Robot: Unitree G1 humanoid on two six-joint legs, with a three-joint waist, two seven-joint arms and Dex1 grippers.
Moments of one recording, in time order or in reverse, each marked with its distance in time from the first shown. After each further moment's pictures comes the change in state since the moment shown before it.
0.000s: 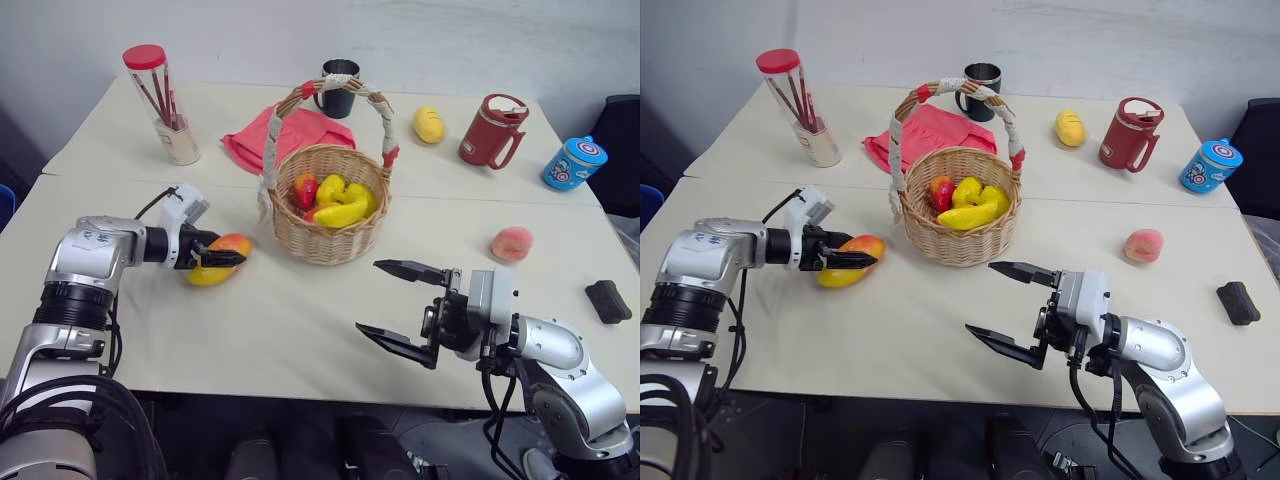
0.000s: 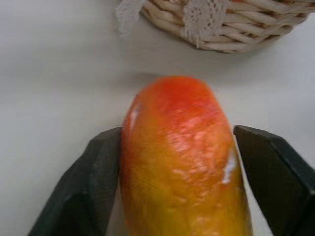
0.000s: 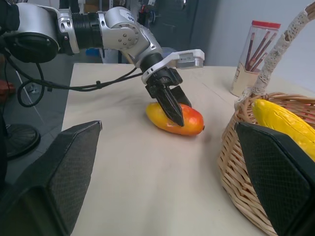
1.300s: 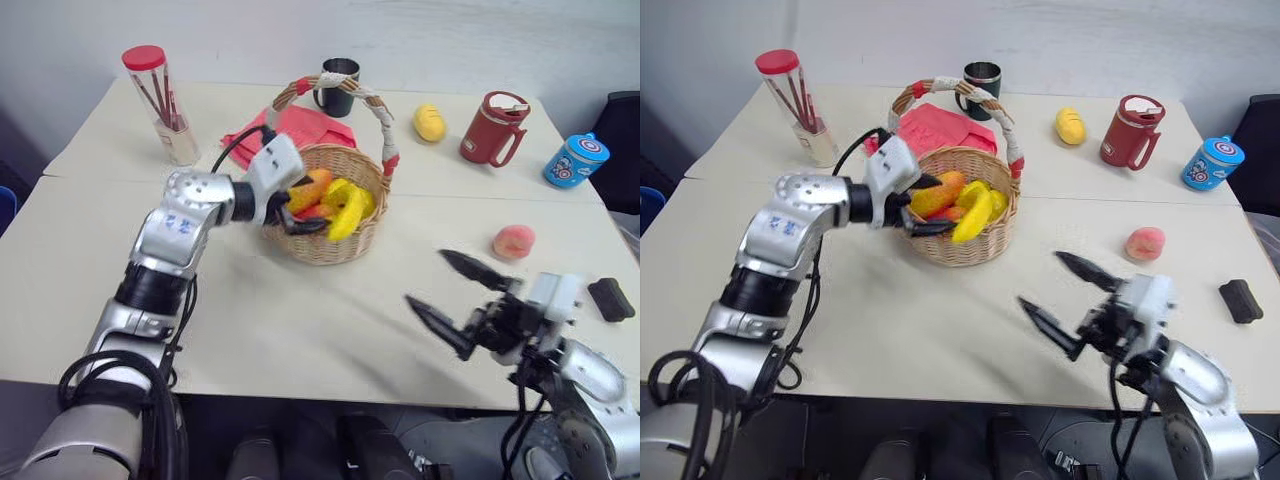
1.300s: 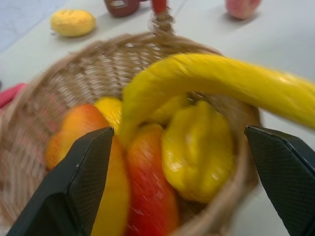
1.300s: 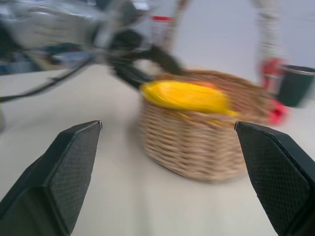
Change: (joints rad) left arm -0.093 -0.240 -0.018 -0.291 0.045 -0.229 0.117; right arm 0.285 0.096 -0.314 0.010 0.010 -0.101 -0.130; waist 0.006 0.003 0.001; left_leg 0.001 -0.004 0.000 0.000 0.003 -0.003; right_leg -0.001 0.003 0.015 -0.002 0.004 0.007
